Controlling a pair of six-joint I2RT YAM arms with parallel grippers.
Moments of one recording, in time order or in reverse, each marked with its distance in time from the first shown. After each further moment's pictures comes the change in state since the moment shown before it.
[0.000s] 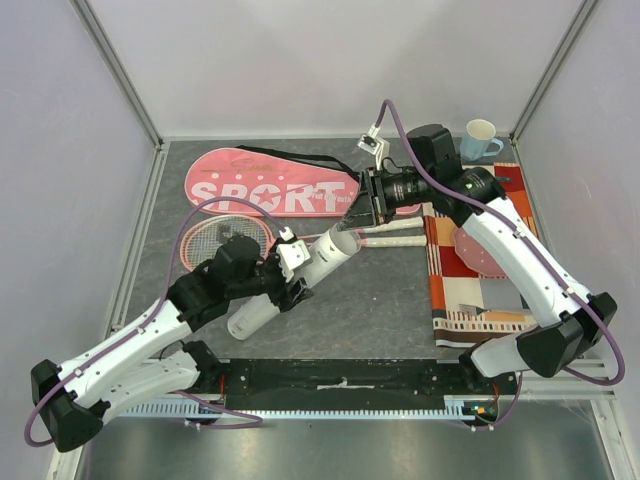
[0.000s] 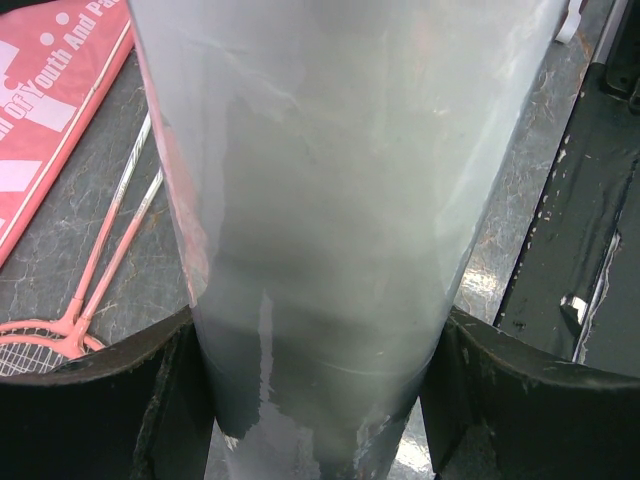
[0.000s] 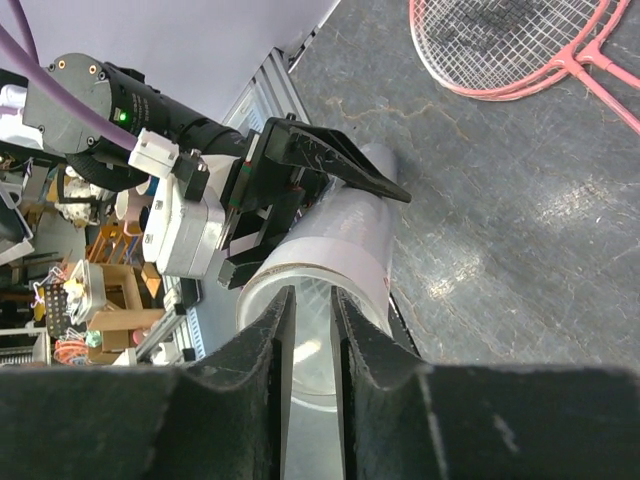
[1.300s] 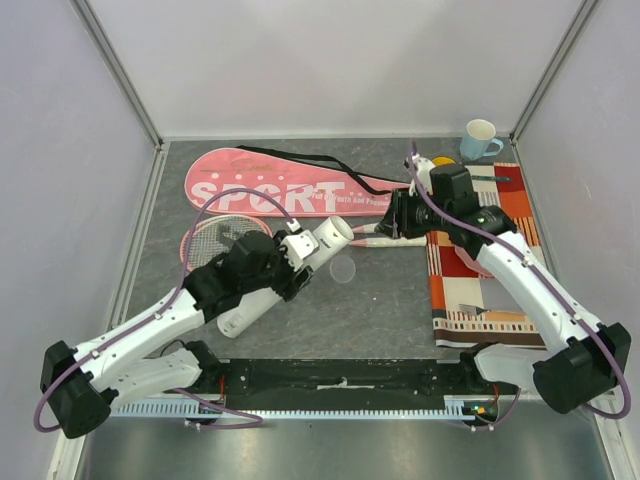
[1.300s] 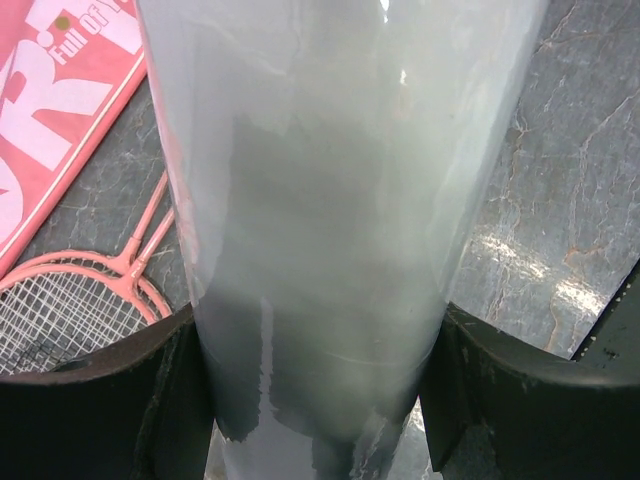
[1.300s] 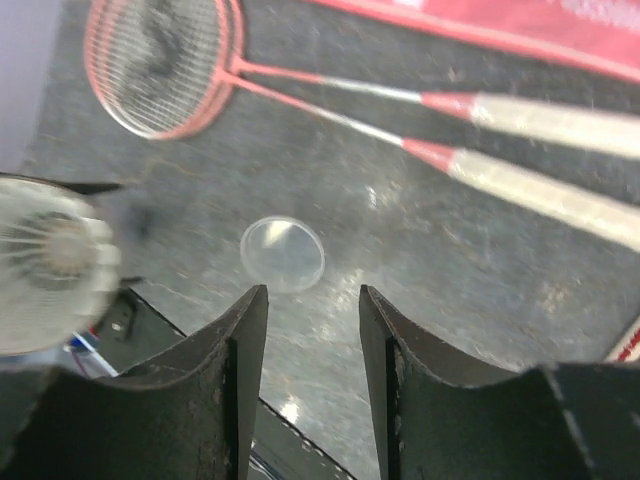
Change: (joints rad) left arm -0.002 0.124 0.014 0.019 -0.212 -0.014; right arm -0.125 -0.203 -0.380 0.154 0.493 -0.002
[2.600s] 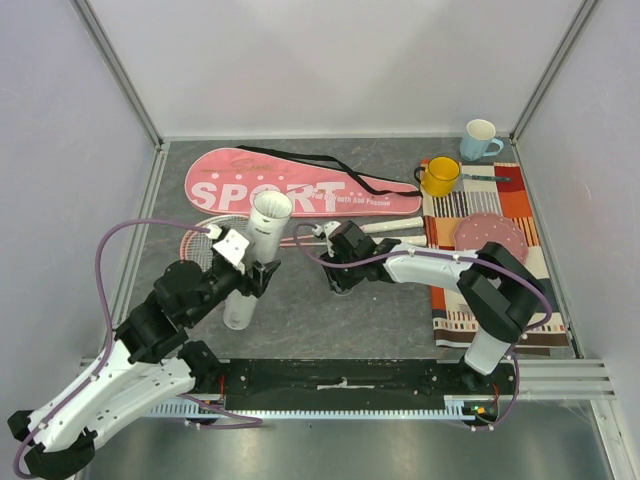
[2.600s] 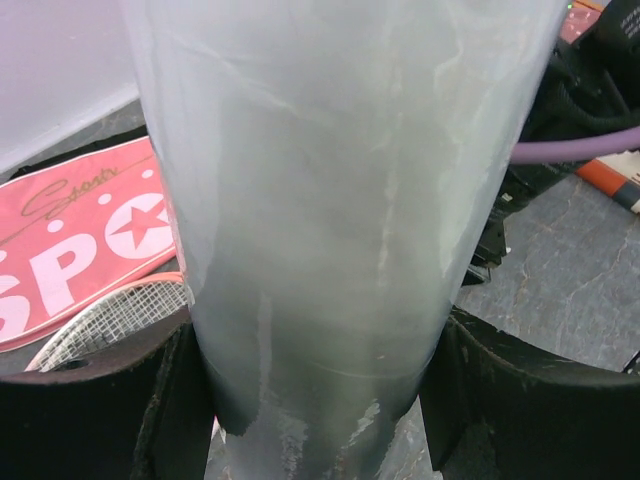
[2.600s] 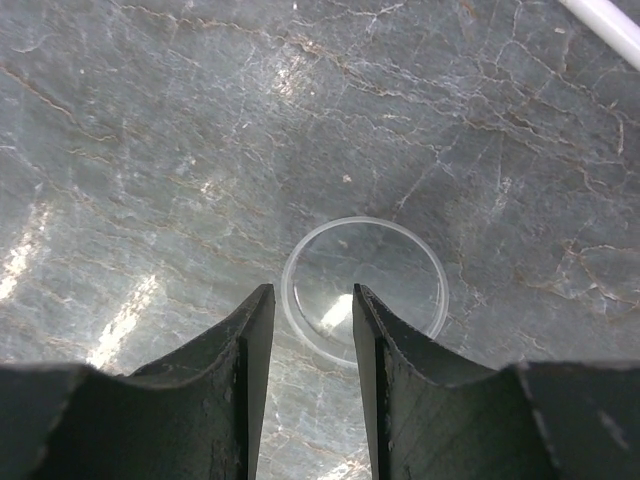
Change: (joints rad) left arm 0.000 -0.452 -0.031 -0.006 -0.190 -0.126; right arm 0.445 0.484 -0.200 0.355 0.300 -0.105
